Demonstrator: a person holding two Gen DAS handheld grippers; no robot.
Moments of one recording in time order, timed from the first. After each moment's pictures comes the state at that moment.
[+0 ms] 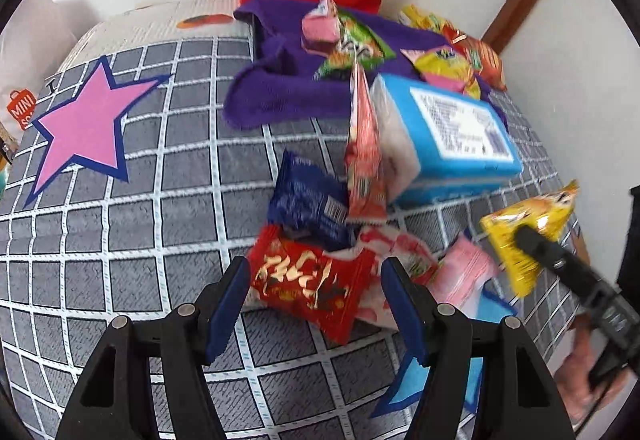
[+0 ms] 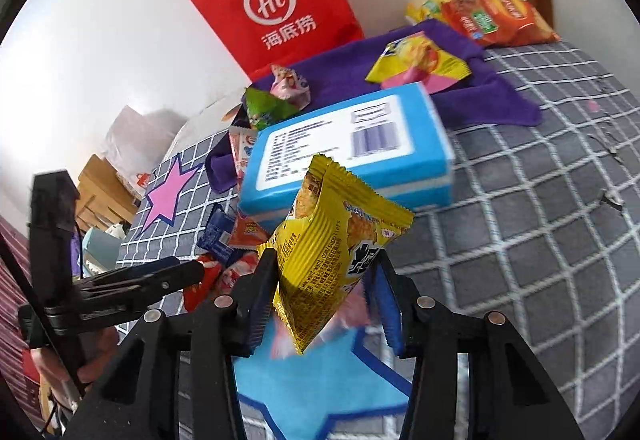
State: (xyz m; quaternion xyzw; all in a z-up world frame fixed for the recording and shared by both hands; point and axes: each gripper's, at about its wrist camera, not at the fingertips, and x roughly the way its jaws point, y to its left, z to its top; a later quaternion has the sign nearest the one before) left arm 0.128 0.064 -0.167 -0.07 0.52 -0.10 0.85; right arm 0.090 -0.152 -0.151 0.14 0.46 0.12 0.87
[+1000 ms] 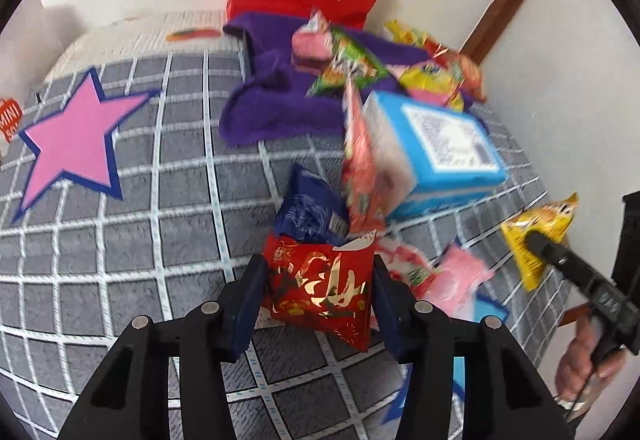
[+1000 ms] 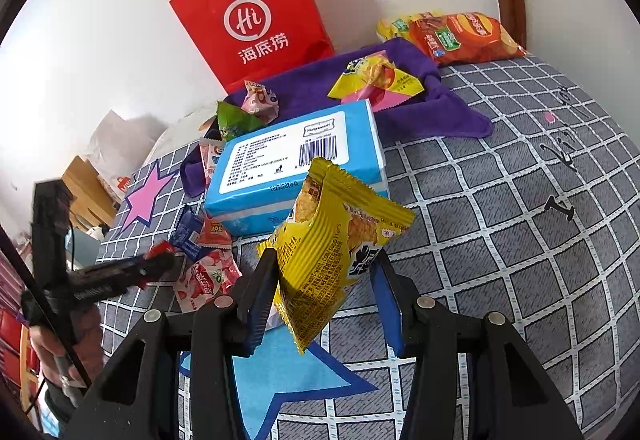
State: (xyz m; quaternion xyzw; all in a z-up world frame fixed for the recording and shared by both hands) left arm 0.131 0.083 -0.158 -0.09 0.48 -0.13 0.86; right arm 0.079 -0.174 -0.142 0.12 0.44 0.09 0.88
